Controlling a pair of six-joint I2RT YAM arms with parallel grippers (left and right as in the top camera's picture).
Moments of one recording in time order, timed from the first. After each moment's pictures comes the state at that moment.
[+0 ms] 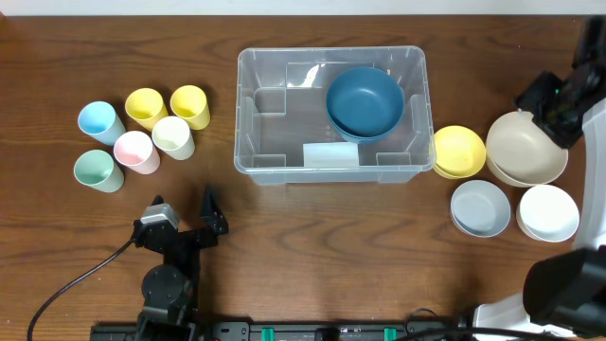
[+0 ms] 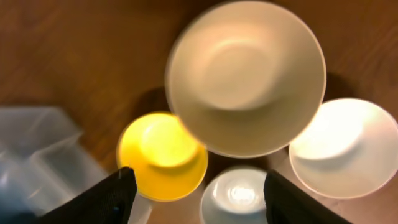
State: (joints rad) left arm -0.20 0.01 0.03 -0.11 -0.27 -0.32; right arm -0.28 1.70 1.64 -1.16 0.04 0.55
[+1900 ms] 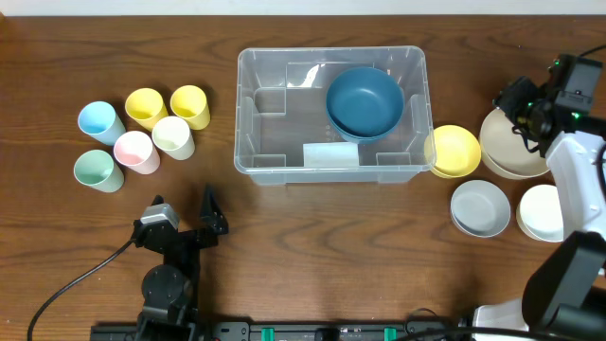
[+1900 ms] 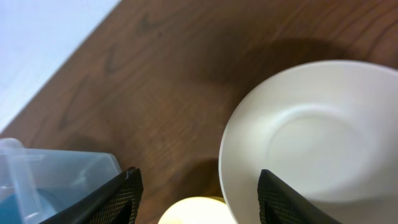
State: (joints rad) left arm -0.20 0.01 0.03 -0.11 -0.27 -0.32; right arm -0.26 1.66 1.24 -0.46 -0.10 0.55
